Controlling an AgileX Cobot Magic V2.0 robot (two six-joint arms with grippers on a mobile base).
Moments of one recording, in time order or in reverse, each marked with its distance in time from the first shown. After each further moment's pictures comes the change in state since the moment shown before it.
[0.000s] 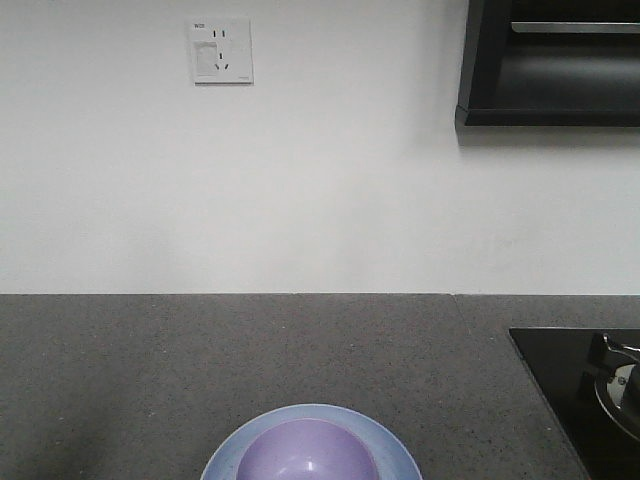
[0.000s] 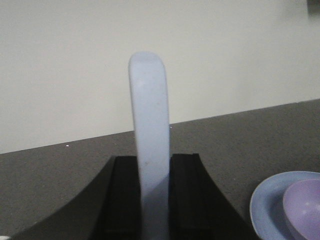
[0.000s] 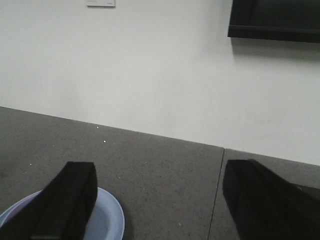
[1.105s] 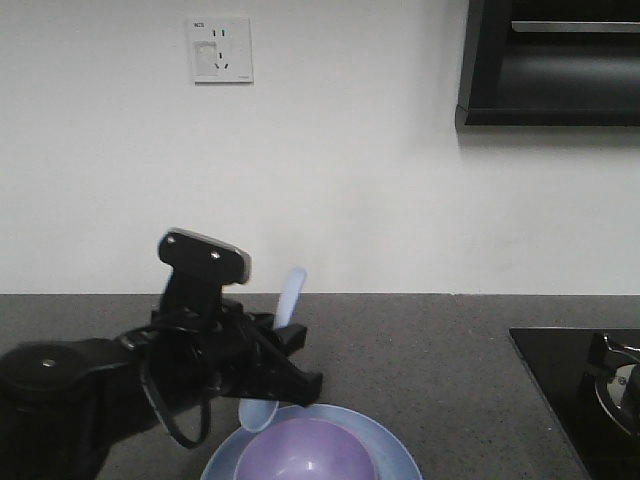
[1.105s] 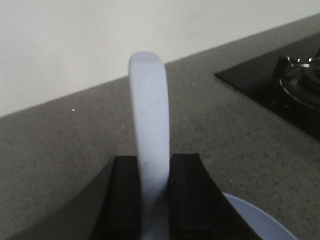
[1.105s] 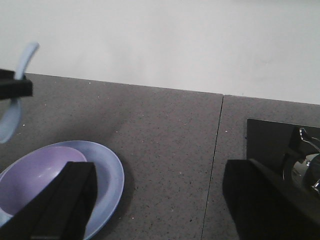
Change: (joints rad) left arm -0.669 0.927 -0.256 -1.077 -0.553 0.980; right arm -0.047 0.058 0.007 -0.001 0.108 0.046
